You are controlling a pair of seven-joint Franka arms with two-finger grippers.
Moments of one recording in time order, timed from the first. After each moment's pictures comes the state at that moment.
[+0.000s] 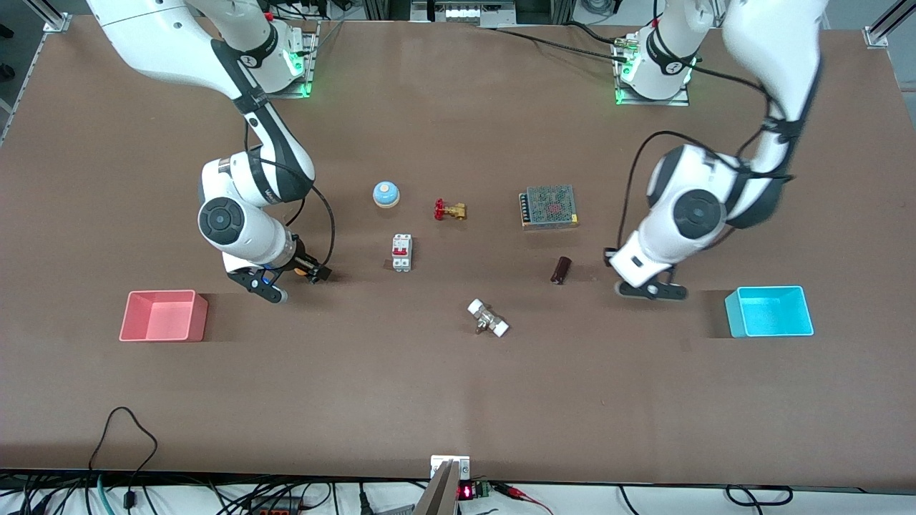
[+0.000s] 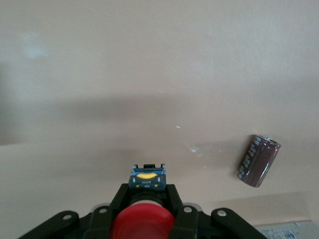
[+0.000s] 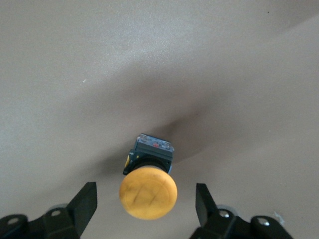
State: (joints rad) left arm -0.14 0.41 -0.13 -1.83 0.10 2.11 -0.26; right arm 0.19 0.50 0.12 -1.92 0.00 2.34 0.79
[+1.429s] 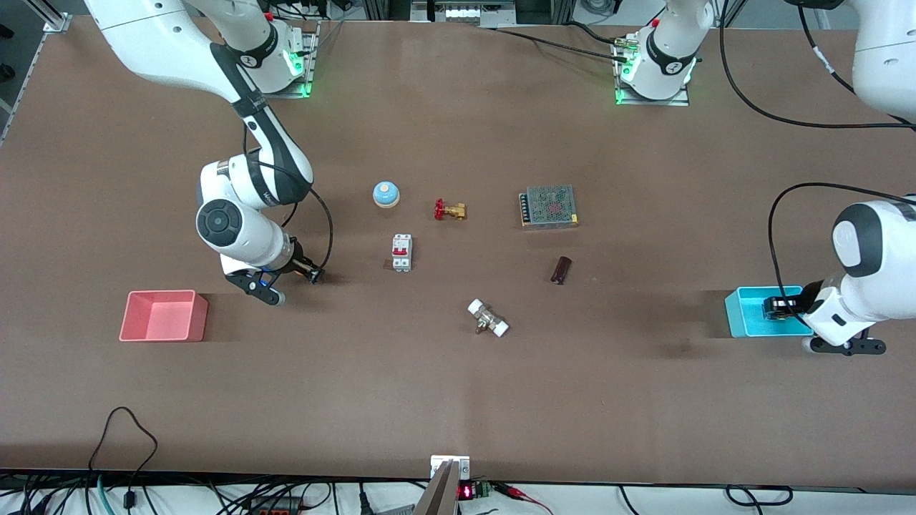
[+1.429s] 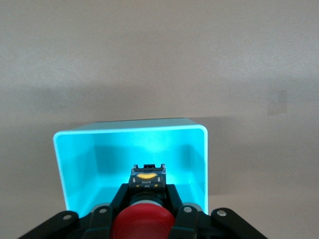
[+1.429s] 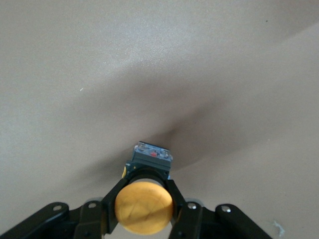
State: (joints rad) left arm 0.30 0.66 -0.11 -1.54 0.12 2.10 0.15; right arm 0.19 0.51 0.11 -1.92 0.00 2.35 0.78
